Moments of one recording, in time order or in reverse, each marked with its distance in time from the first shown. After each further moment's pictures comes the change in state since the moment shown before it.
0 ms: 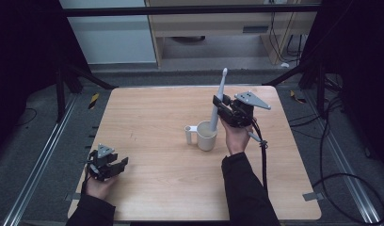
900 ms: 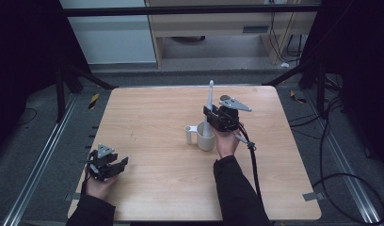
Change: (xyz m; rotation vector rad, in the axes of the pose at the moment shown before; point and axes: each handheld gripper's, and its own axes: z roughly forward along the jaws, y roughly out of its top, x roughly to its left) left arm 0.000 0.000 0.000 0.000 0.000 0.001; right arm 0.007 -0.040 0.036 0.152 -0.012 -0.001
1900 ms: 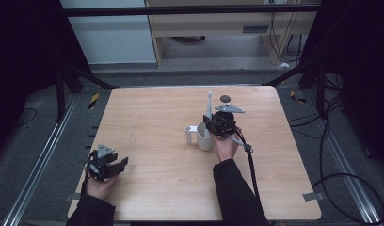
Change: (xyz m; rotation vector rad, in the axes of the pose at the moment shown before) left arm 0.000 0.000 0.000 -0.001 0.000 0.001; right arm -0.004 -0.023 0.016 0.154 -0.041 -0.002
